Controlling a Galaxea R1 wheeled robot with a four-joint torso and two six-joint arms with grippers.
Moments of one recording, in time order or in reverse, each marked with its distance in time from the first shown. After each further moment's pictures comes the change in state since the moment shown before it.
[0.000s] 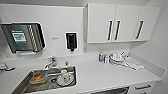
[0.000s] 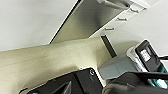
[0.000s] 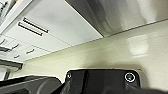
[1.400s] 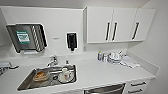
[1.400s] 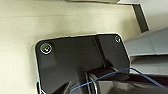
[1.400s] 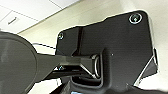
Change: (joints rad) left arm 0.106 0.641 -0.859 -0.103 0.088 0.000; right arm -0.205 0.508 -0.581 -0.007 -0.031 -0.051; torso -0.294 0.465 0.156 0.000
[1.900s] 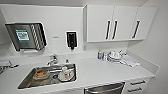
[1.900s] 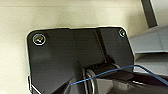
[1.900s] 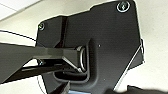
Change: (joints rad) left arm 0.005 0.216 -0.253 -0.024 0.015 0.000; right arm -0.019 0.275 -0.427 0.000 -0.002 0.000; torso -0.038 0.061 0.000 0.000
